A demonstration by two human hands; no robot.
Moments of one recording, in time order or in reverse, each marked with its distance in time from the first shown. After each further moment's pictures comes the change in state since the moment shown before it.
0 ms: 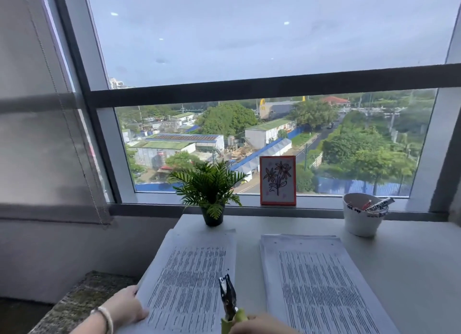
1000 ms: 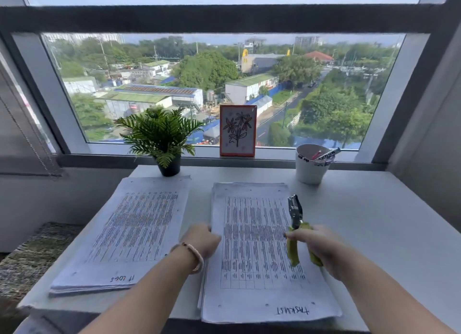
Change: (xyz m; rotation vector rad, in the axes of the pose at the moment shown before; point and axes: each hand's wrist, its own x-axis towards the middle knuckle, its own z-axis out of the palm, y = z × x) left_hand -0.052 0.185 0.166 -0.036 -0.078 0.238; right_hand -0.102 0.052 -0.154 0.143 0.599 0.189
